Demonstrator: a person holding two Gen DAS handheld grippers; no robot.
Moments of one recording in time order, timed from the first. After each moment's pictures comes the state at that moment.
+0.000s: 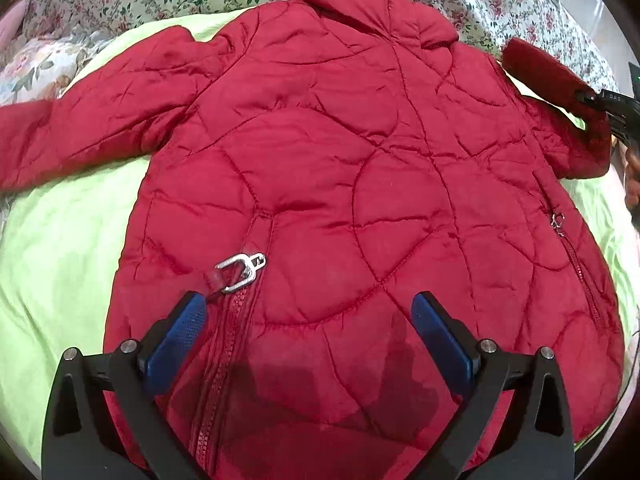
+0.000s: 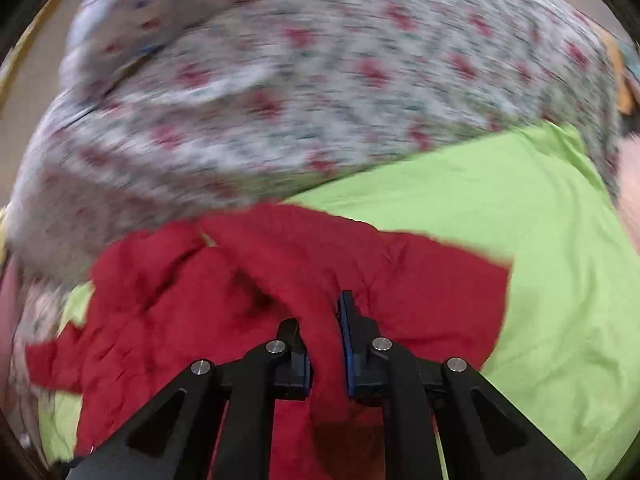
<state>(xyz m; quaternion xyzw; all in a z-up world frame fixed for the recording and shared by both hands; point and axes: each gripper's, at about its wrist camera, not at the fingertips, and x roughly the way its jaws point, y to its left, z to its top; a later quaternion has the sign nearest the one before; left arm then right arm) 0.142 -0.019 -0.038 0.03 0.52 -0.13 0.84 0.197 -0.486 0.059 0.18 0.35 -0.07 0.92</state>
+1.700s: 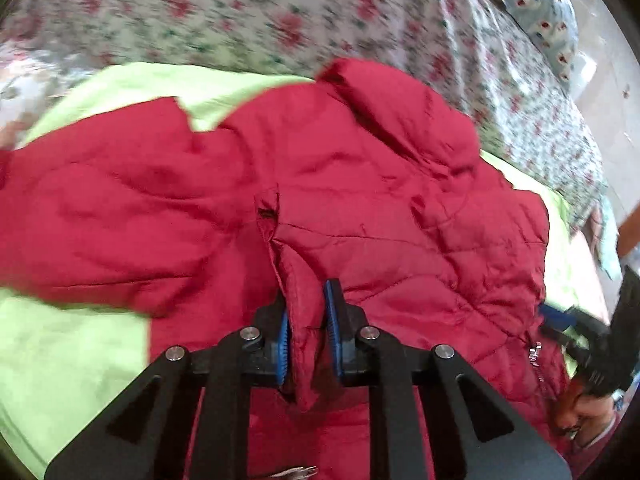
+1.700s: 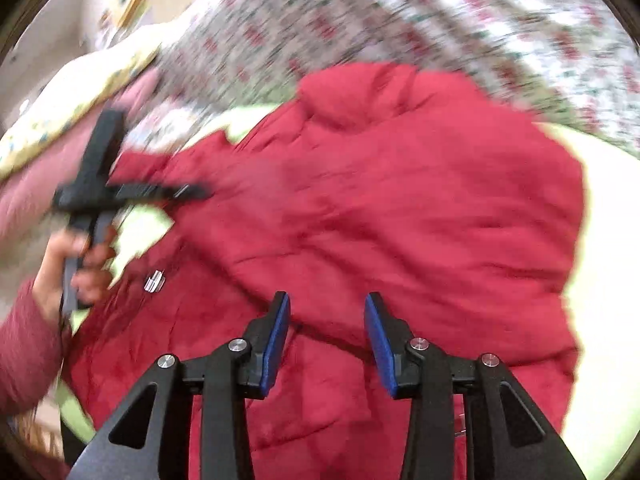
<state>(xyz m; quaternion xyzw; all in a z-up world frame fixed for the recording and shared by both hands) 0.270 0.014 -0.008 -0.06 0.47 -0.17 0.87 0.134 -0.280 0.011 0.04 0.40 0.18 0.90</state>
